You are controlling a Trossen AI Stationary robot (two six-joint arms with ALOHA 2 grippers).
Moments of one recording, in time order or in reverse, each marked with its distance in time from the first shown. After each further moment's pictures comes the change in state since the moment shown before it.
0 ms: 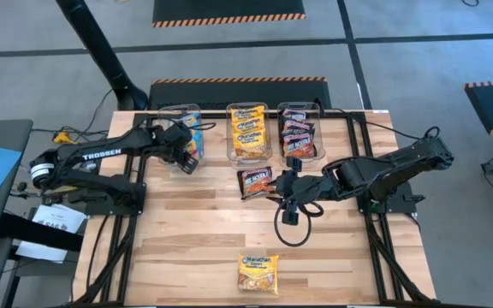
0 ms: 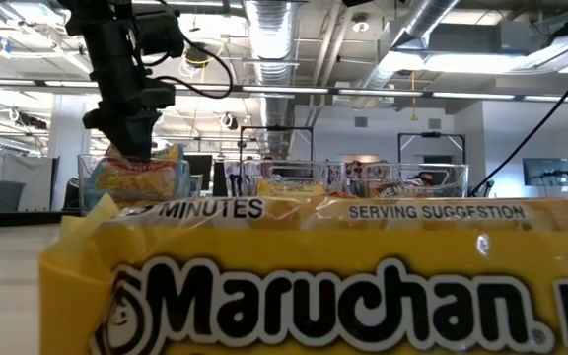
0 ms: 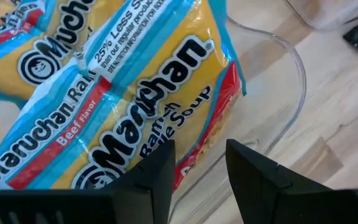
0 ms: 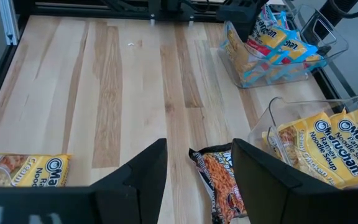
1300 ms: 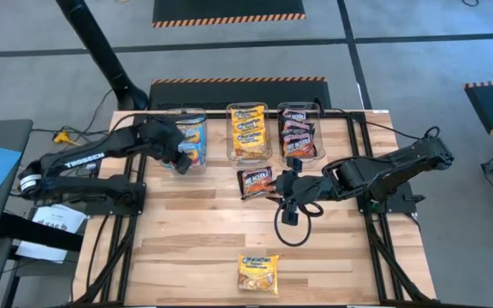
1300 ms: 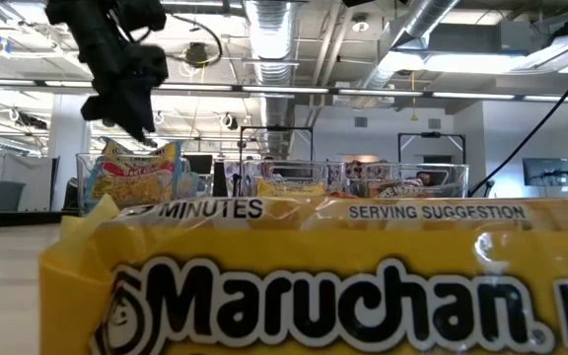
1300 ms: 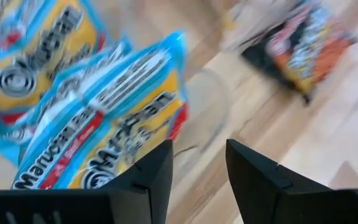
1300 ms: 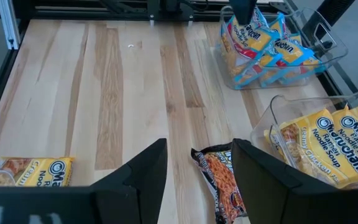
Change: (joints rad) left arm 0.040 -0.176 -0.003 0.022 0.236 0.007; right arm 0.003 0.000 0.000 0.000 0.000 0.025
